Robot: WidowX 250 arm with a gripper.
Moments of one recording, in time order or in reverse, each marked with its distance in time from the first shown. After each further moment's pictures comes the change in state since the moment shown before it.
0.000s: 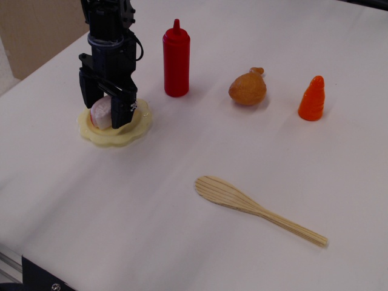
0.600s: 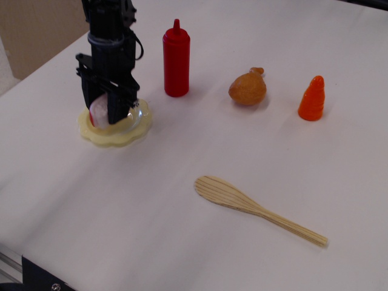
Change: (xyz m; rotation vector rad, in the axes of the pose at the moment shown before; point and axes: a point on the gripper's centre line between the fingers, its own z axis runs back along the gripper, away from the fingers) arm -0.009 0.007 0.018 0.025 -0.007 0.127
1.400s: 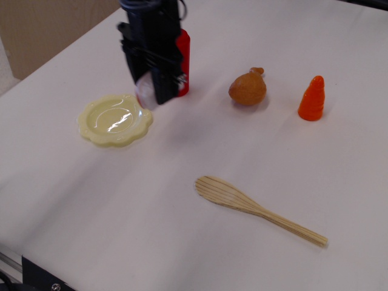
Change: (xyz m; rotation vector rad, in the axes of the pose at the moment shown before) arm 0.013 -0.087 0.055 -0.144 -0.169 -0.244
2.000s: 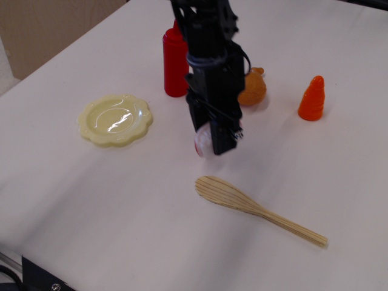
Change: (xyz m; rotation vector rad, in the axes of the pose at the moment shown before) arm 0.018 -0.063 -0.051 -0.112 0.018 -0.178
